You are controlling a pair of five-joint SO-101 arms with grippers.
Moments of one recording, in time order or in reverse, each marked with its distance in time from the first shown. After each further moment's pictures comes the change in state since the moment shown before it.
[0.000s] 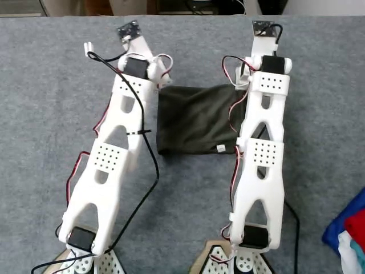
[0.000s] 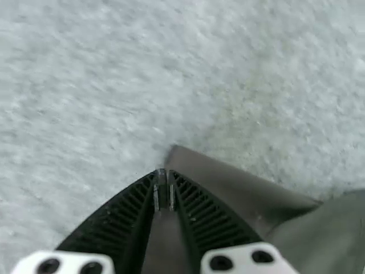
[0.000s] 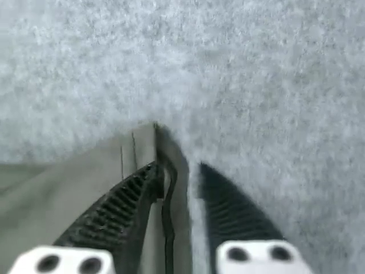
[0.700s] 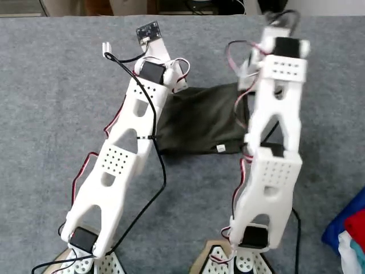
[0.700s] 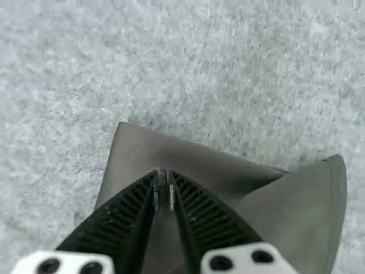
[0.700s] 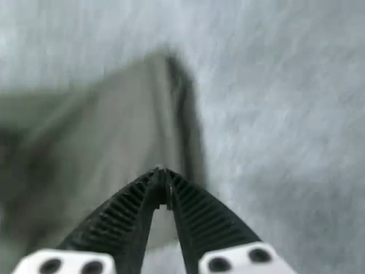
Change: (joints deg) left arm 4.2 0.2 1.0 -3.0 -0.1; right arm -2.9 -39.5 47.7 5.6 -4.4
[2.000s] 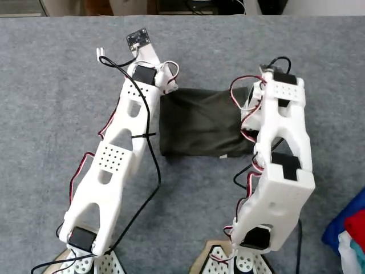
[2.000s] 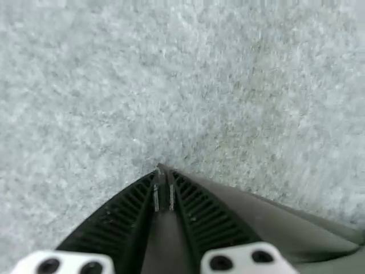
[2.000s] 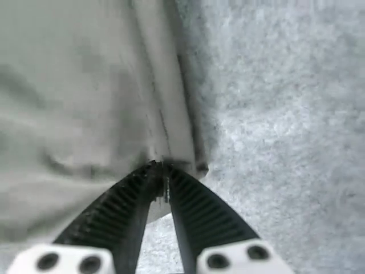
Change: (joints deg) left arm -3.7 4.8 -0.6 -5.2 0.1; right arm 5.5 -12.6 39.1 -16.6 0.5
